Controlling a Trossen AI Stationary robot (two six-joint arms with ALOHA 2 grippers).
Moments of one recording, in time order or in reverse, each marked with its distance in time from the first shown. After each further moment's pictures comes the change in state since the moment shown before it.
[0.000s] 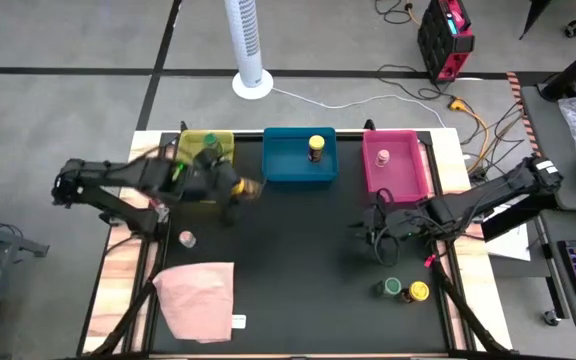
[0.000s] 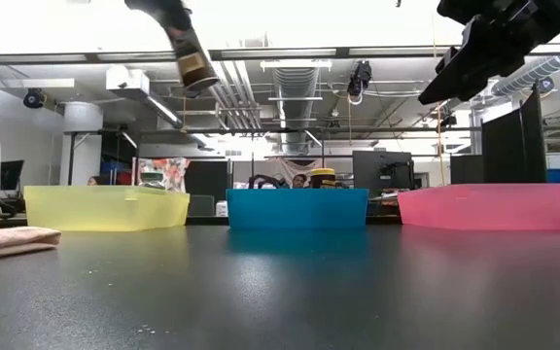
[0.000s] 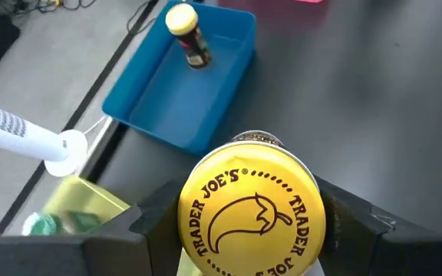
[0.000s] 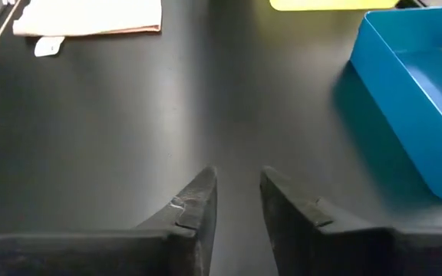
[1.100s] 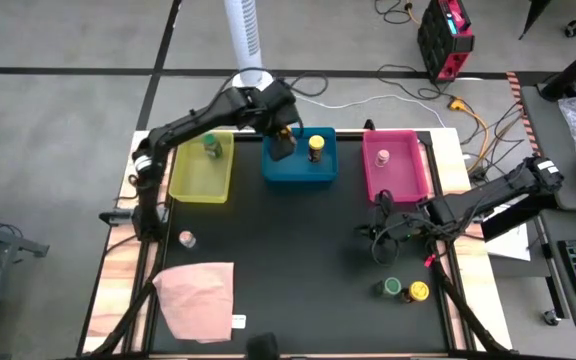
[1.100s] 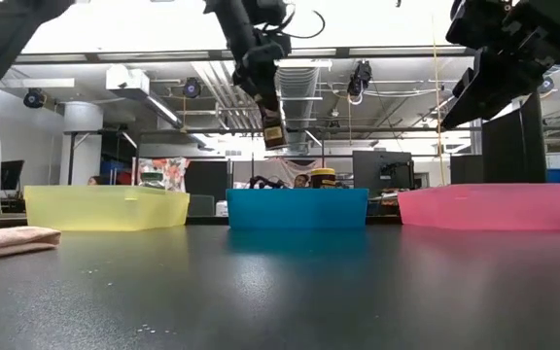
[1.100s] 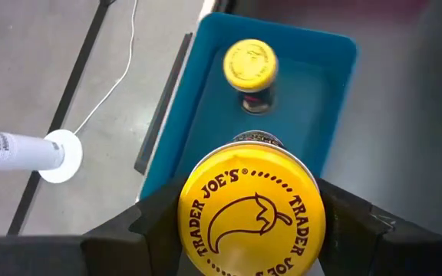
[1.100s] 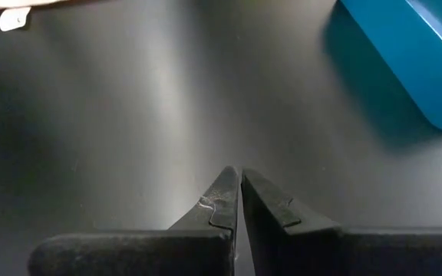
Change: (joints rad) left arm 0.595 0.656 0.610 0.029 0.393 0.575; right arm 0.001 -0.027 -0.042 -0.103 0.000 0.139
